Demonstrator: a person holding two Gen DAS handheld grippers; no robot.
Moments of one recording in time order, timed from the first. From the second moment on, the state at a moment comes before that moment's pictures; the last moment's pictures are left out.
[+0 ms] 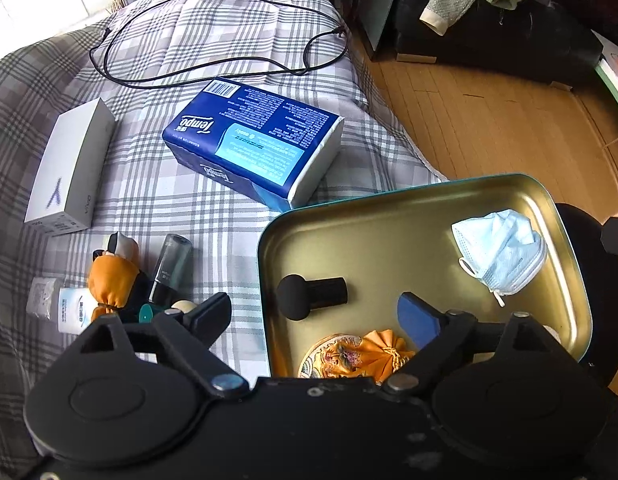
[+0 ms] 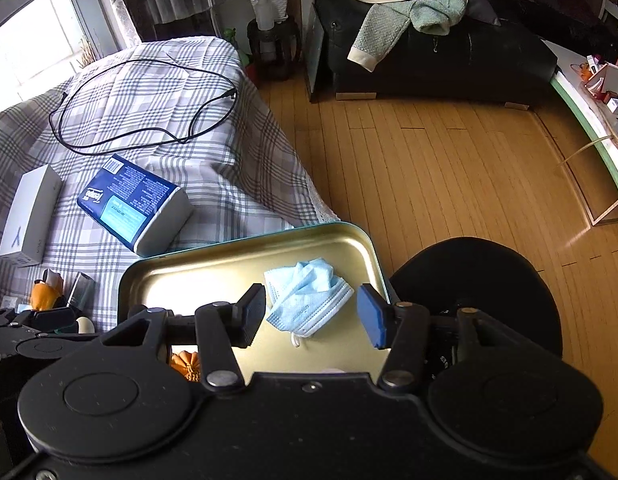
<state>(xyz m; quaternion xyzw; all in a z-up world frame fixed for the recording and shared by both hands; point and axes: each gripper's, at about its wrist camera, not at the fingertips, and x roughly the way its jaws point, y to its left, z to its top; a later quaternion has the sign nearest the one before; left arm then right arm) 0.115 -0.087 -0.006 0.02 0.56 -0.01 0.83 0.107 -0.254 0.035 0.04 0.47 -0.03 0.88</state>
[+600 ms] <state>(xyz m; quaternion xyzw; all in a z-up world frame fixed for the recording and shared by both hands) 0.103 -0.103 -0.006 0.05 0.57 0.00 0.82 0.107 -0.258 0.042 0.05 0.47 -0.04 0.88</state>
